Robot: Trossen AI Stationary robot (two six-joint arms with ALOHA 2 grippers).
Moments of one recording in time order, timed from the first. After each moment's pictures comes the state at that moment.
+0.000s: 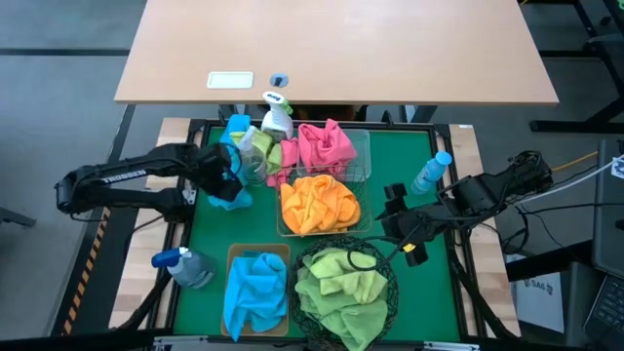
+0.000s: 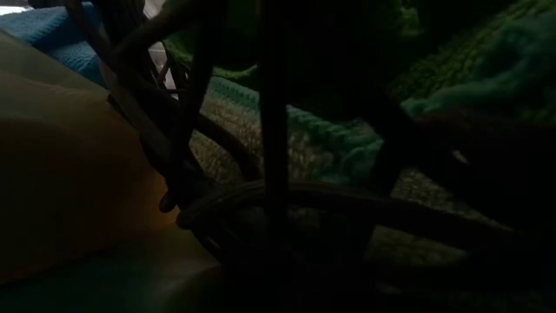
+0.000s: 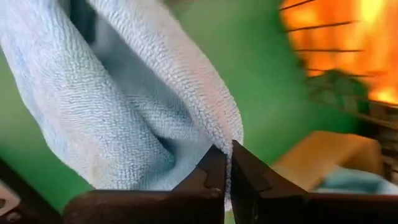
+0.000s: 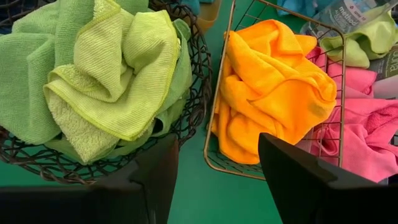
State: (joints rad) left arm 0.38 0.88 0.75 -1.06 0.19 -0.81; right arm 0.48 1.41 1.66 -1.26 0.25 0.03
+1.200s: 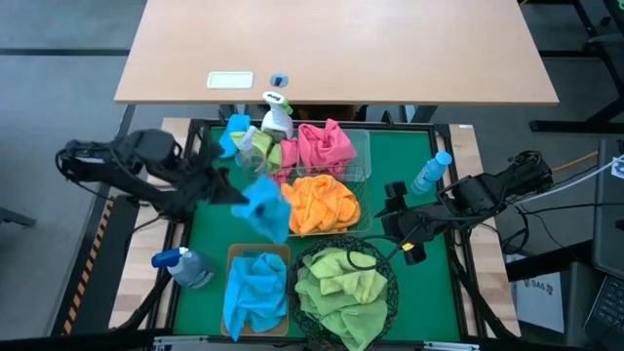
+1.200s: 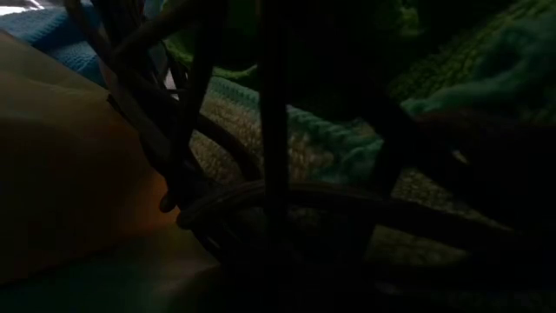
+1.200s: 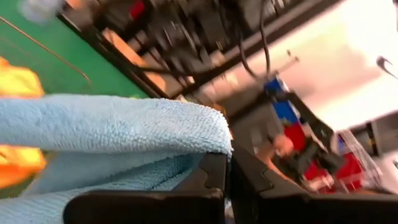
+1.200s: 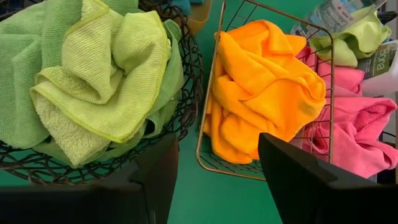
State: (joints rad) left arm -0.19 0.95 1.30 -0.53 0.10 -0.97; right arm 0.48 1.41 1.66 -1.26 0.29 0.03
